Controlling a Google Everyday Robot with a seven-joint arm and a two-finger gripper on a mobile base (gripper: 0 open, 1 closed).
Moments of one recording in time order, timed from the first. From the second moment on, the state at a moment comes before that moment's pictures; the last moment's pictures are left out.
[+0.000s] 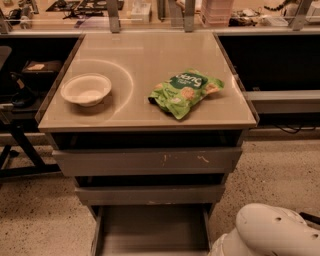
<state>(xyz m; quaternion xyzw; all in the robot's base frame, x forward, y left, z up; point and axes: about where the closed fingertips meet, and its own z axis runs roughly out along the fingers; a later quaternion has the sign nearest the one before) 0.242 -0.111 0.563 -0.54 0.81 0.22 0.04</state>
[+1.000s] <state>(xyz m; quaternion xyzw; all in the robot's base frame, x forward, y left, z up) 0.216 -0.094 0.459 -0.54 0.80 0.26 0.03</state>
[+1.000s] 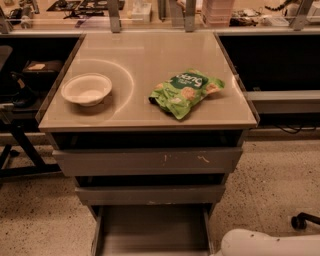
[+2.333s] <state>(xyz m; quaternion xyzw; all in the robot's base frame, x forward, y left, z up) 0.217 -0.083 0.319 -0.49 0.81 0.31 0.01</state>
